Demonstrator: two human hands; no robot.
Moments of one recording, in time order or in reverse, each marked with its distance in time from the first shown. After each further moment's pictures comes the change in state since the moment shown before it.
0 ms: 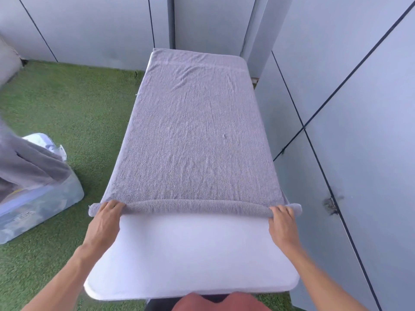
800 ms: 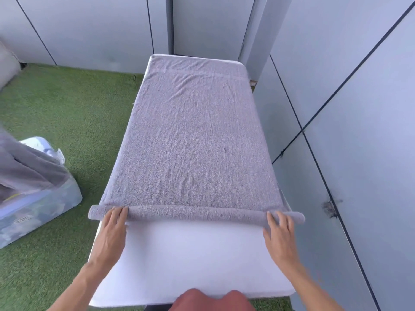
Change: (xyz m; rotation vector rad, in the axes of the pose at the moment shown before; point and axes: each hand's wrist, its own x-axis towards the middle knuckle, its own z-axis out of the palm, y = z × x) left_hand -0.020 0.017 0.022 0.058 0.130 0.069; right_hand -0.025 0.000 0.012 -0.057 0.178 -0.087
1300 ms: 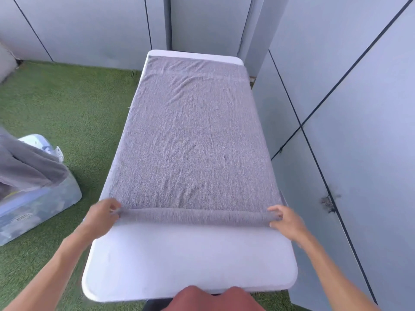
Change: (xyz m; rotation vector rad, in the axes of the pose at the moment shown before) left_hand 0.048 -0.021 -0.039 -0.321 -0.367 -0.370; right_hand 0.041 0.011 -0.054 0.467 -0.538 0.307
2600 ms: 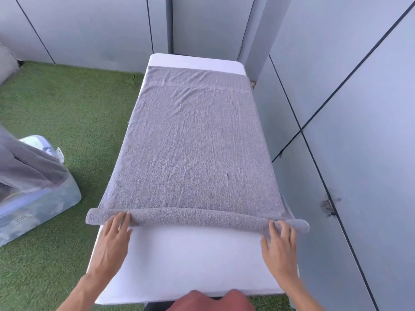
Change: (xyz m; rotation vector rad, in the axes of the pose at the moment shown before) left_hand -0.054 -0.019 0.062 0.363 0.435 0.461; right_hand -0.044 0.020 0.081 -0.479 0.563 -0.171
